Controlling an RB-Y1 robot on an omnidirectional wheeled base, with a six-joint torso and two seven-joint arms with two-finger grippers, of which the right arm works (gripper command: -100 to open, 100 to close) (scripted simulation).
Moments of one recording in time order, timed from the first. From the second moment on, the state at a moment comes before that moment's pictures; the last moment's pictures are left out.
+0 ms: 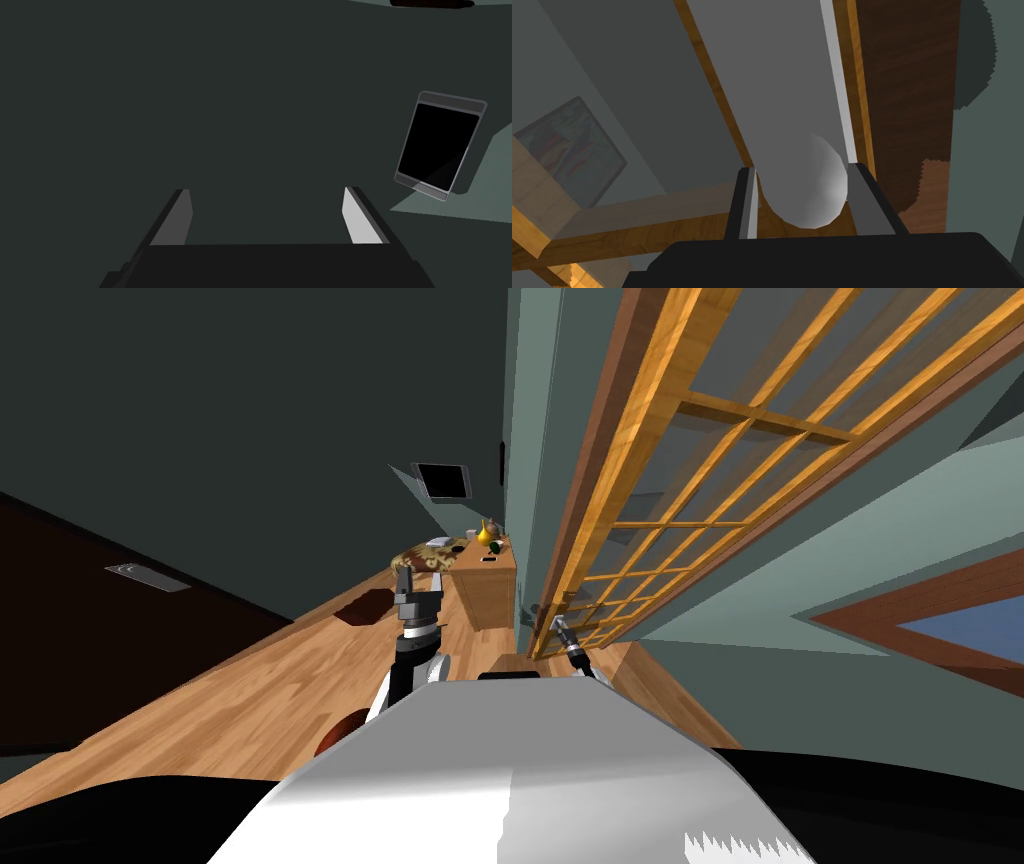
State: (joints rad) arm -0.05 -0.24 -0.11 -0.60 0.21 -0.95 0.98
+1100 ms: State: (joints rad) arm -0.05 -0.25 -0.09 -0.59 0.14 -0.95 0.72
